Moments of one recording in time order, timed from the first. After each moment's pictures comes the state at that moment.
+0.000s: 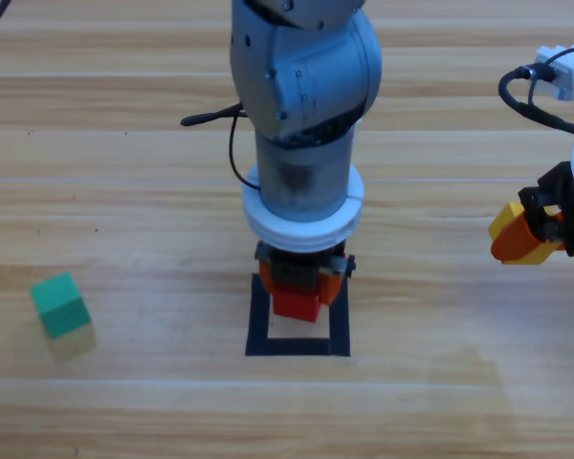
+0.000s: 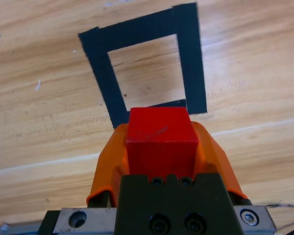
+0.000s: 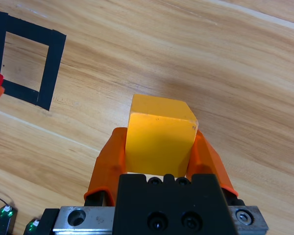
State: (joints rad) arm 0 -0.94 2.27 -1.97 1.21 0.08 -0.80; arm 1 0.69 1.72 -1.05 0.49 0.03 0.38
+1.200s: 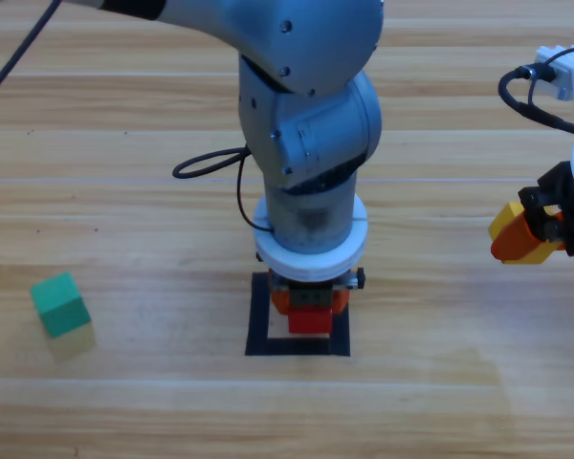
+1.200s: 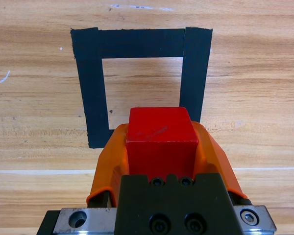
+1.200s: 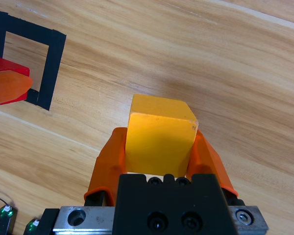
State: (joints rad) arm 0 -0.95 2.27 -1.83 1.02 0.12 -1.04; arm 1 0.69 1.72 -1.05 0.49 0.03 0.38
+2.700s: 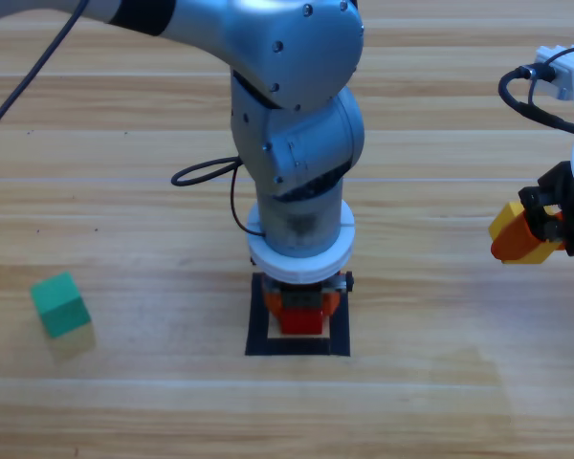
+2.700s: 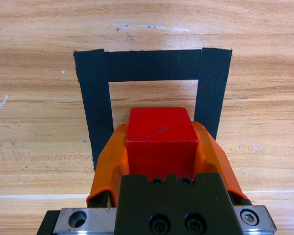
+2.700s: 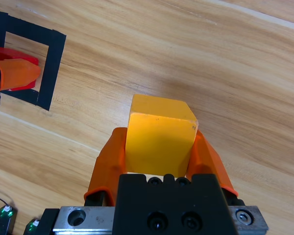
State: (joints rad) arm 0 -0.91 2.30 -1.78 0.95 0.10 -0.99; arm 1 0.69 1.72 -1.05 0.49 0.03 0.38
